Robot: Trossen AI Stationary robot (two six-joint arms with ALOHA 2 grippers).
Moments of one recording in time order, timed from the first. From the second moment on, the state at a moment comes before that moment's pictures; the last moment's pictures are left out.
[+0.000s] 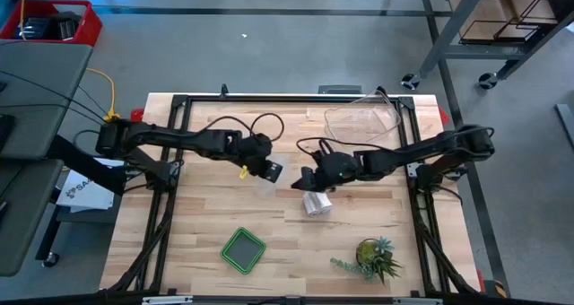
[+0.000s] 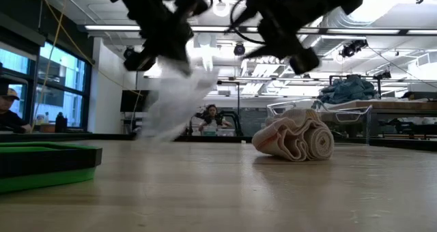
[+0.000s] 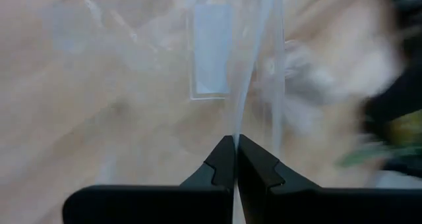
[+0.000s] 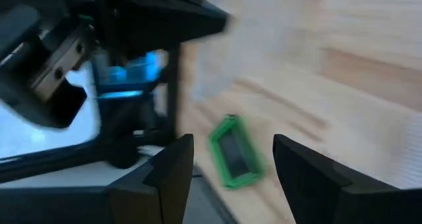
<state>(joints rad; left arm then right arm) 0.05 1.52 1.09 -0.53 0.06 -0.99 0.10 1.52 0.91 0.05 -0.02 1.49</state>
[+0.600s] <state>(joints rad) 0.04 1.53 1.09 -0.39 0.06 -1.07 0.06 1.54 0.91 0.09 0.04 1.60</state>
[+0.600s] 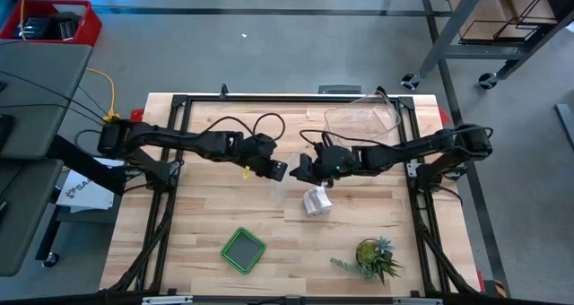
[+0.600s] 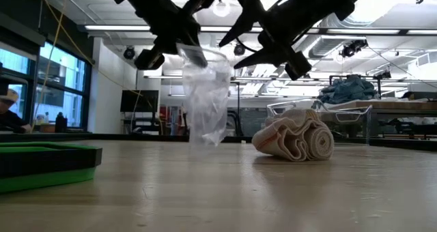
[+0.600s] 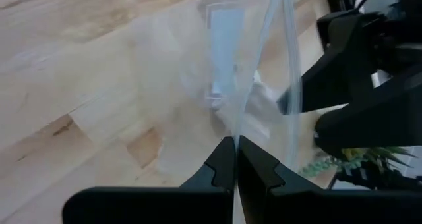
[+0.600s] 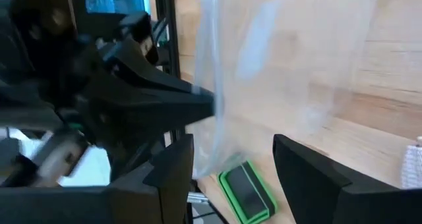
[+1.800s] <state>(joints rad) 0.16 1.45 1.09 -0.32 0.07 -1.13 0.02 1.44 0.91 -0.23 0.15 1.59</state>
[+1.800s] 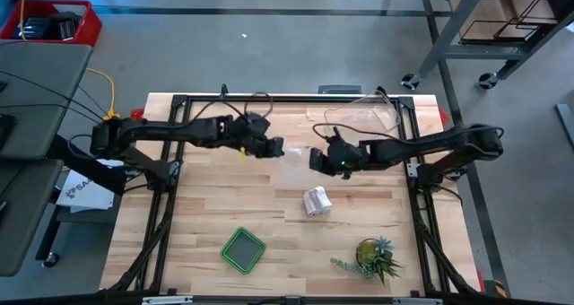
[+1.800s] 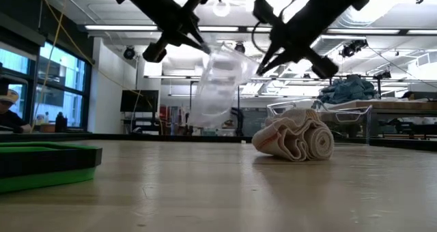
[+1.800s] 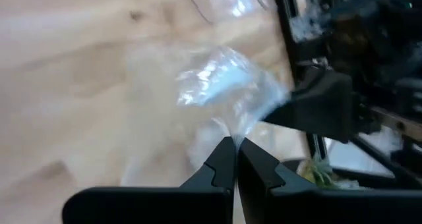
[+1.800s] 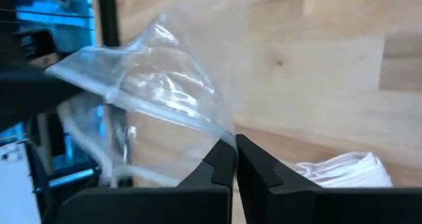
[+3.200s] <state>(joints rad) 0.11 1.83 1.09 -0.14 0.00 -1.10 -0.05 1.52 0.77 -0.22 0.15 1.46</state>
